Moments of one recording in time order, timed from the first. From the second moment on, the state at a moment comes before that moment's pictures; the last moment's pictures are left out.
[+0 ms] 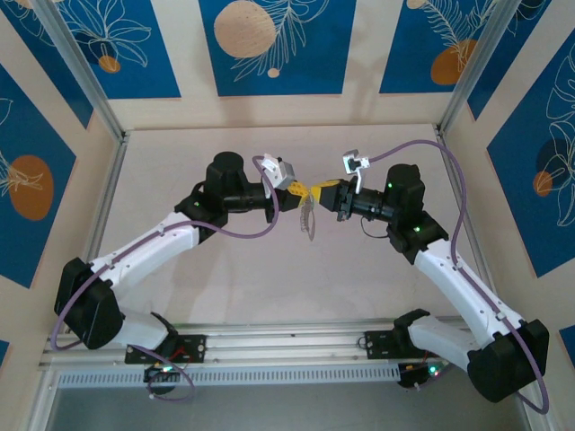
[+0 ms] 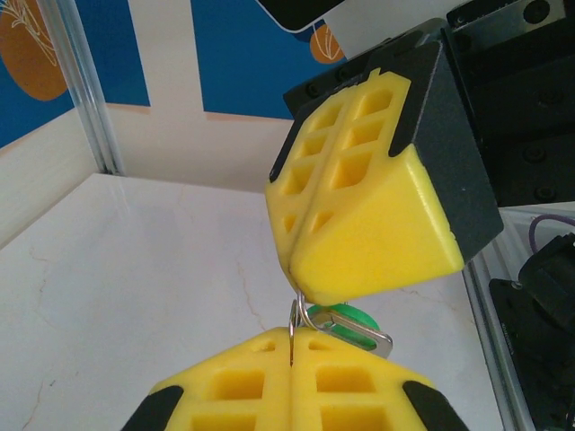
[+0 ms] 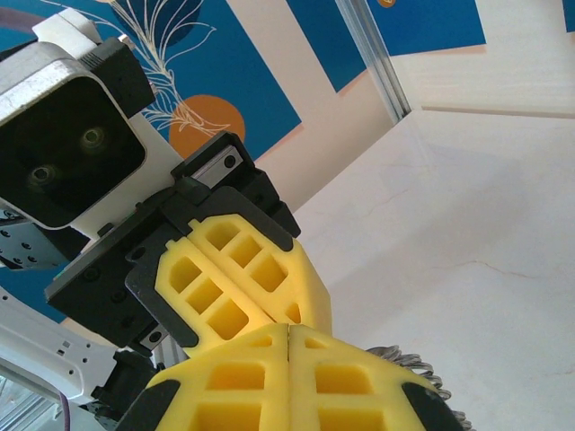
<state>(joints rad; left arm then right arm) -0.69 1.40 1.13 0.05 0.68 0.14 0.40 1.02 0.88 -0.01 -0.74 0.43</state>
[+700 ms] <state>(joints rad) -0.69 1.38 1.12 0.06 0.64 0.14 0.35 1.05 0.88 0.01 -0.77 0.45</state>
